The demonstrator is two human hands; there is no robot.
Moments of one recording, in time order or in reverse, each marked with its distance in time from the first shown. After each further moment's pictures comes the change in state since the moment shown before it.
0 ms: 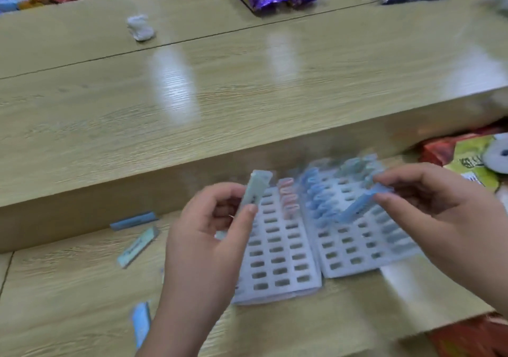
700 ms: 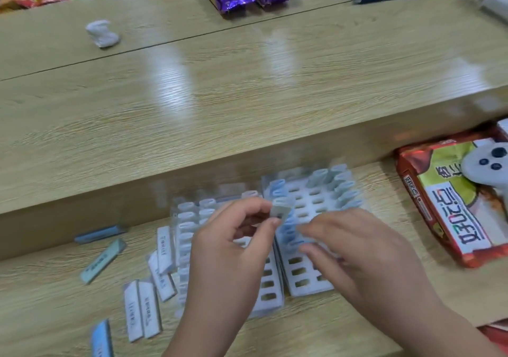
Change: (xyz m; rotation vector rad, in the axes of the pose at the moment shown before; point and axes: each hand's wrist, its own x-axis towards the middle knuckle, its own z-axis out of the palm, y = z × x) left_hand 0.001 0.006 0.076 0.036 -0.069 -0.011; right_hand -0.015 0.024 0.017 -0.453 -0.170 -0.343
